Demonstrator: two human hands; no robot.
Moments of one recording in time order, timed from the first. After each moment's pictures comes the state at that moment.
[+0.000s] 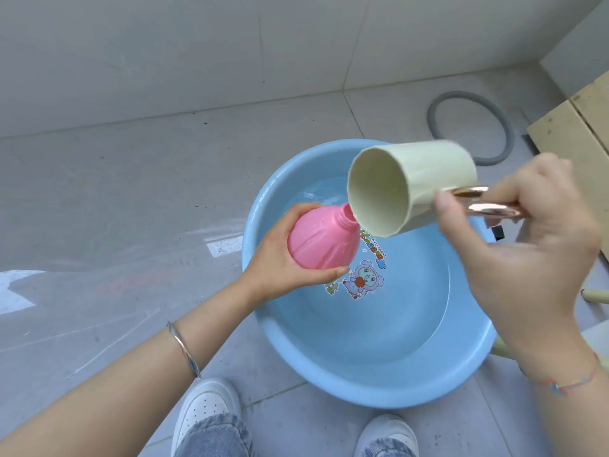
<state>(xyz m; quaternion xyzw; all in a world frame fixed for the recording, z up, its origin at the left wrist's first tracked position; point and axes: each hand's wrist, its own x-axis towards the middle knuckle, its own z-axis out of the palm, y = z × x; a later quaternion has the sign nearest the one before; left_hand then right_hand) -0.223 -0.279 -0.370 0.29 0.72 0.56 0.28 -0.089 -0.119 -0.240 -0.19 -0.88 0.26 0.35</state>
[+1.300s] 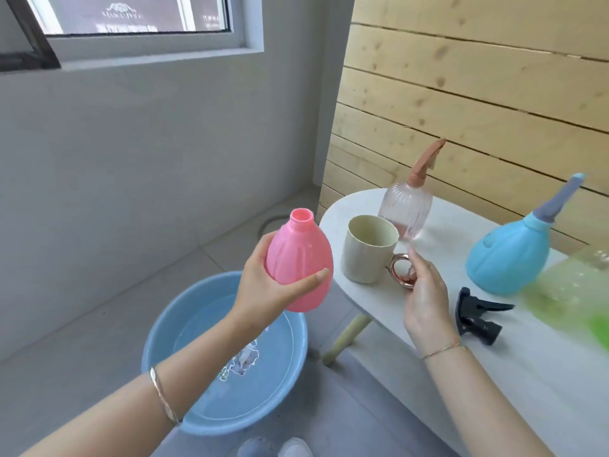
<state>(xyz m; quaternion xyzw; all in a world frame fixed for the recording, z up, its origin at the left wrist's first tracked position) -0.031 -0.185 -0.061 0.41 0.61 0.62 0.30 0.150 -0.053 -0.087 -0.50 -0.32 0.58 0.57</state>
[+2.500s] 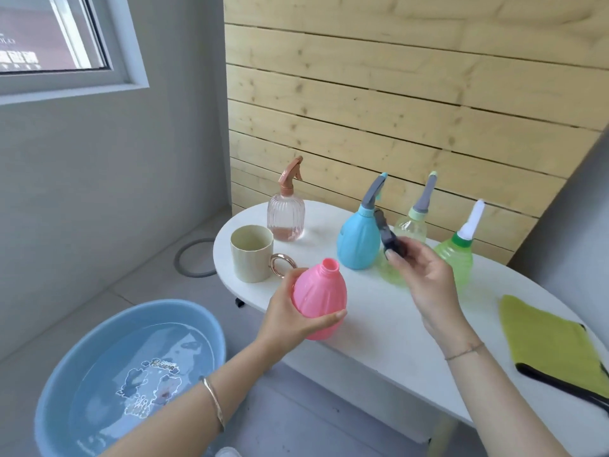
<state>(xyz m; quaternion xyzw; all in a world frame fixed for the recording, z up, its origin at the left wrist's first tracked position) 0.145 -0.152 -0.073 0.54 0.56 0.52 0.36 0.351 -0.094 -0.013 -0.43 -0.56 0.42 0.57</state>
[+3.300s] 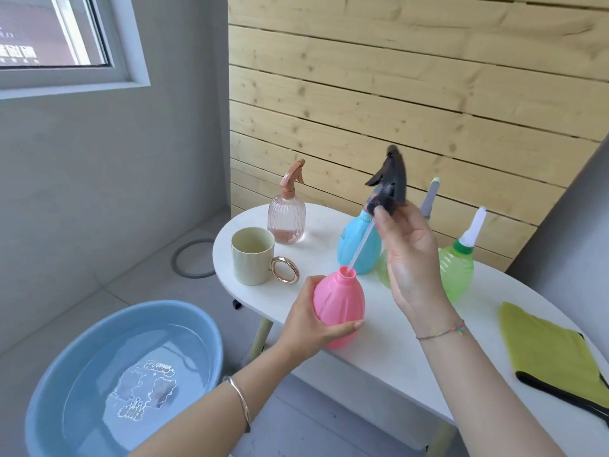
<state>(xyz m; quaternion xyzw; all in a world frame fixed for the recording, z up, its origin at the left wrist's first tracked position) 0.168 -0.138 -0.089 0.57 0.55 0.48 0.39 0.296 -0.100 0.043 -0.28 -0.50 0.50 0.65</state>
